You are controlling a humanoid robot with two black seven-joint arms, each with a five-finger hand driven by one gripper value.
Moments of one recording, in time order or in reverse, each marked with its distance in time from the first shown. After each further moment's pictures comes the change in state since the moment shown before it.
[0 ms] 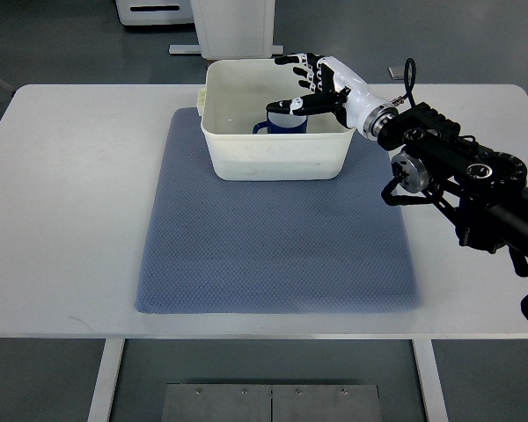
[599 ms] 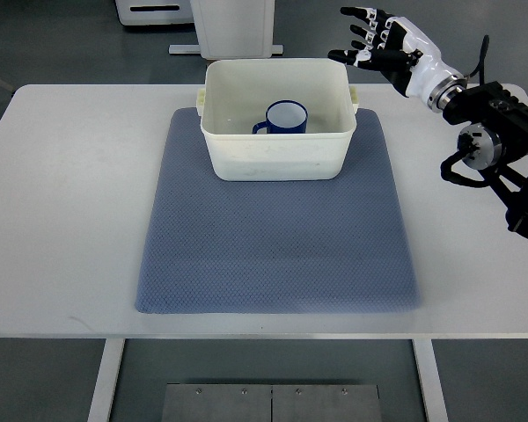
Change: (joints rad) left arm 0.000 0.000 0.000 0.000 0.000 0.000 0.000; right arm -0.083 -0.173 0.254 0.057 0.097 0.135 -0.030
